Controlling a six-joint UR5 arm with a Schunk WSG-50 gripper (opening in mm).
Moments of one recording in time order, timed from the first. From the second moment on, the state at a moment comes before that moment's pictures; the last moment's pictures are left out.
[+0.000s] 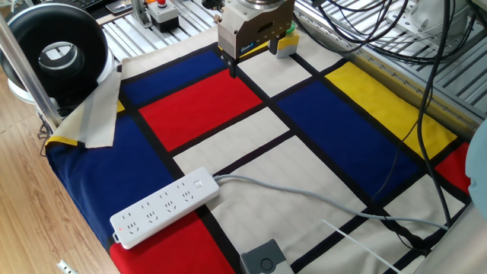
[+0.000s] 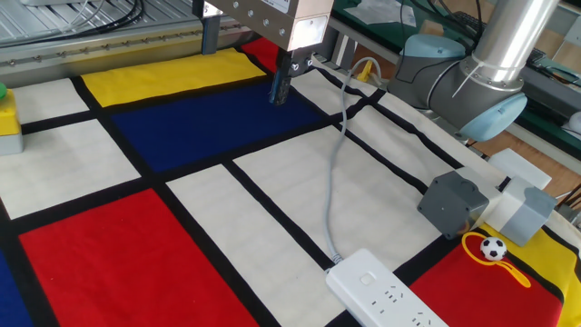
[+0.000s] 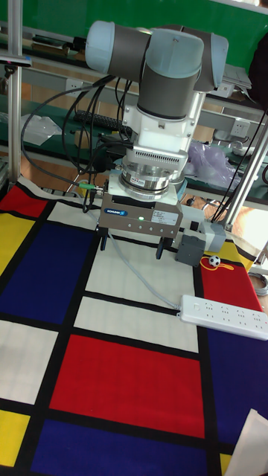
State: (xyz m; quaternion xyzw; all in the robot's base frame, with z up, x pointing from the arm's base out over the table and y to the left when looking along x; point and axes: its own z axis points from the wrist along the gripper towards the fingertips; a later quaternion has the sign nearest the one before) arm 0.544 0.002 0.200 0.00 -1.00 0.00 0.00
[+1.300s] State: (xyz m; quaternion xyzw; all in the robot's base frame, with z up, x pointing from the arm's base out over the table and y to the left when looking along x) arm 0.481 0.015 0.204 -0.04 -0.99 -0.02 0.13
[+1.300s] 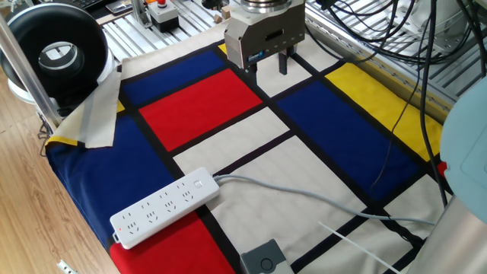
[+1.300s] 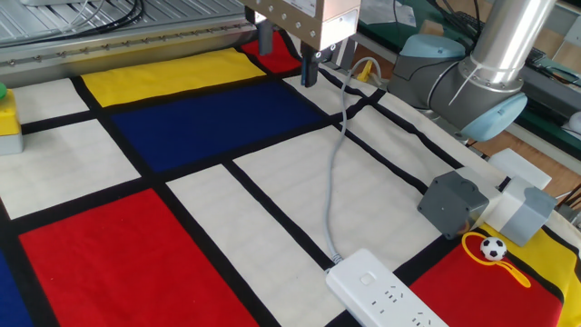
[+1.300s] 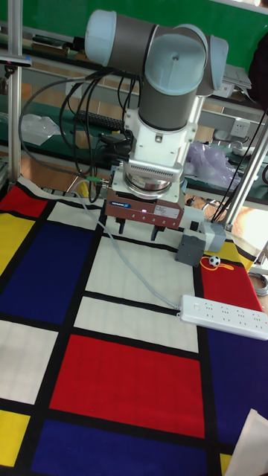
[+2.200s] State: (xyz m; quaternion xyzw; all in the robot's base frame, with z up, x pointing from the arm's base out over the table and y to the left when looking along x) arm 0.479 0.016 0.202 -0.04 -0.99 -0.02 0.13
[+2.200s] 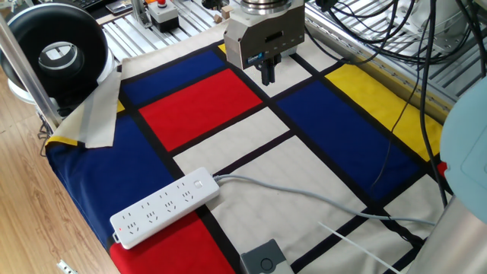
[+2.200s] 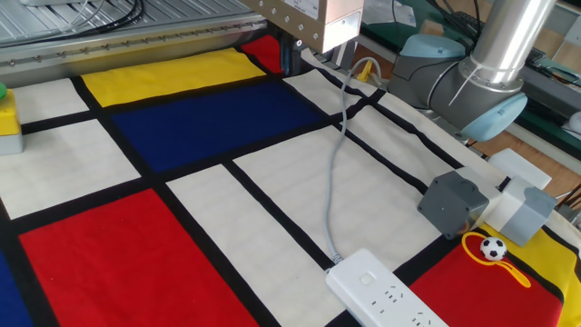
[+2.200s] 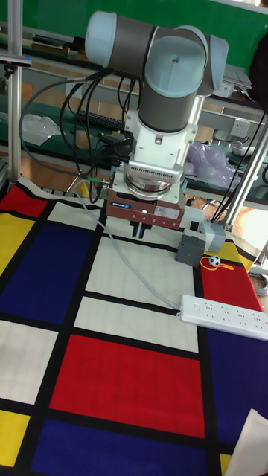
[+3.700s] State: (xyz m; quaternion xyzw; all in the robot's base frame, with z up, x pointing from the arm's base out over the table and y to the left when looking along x) arm 0.463 0.059 0.172 -0.03 -0.99 -0.02 0.13
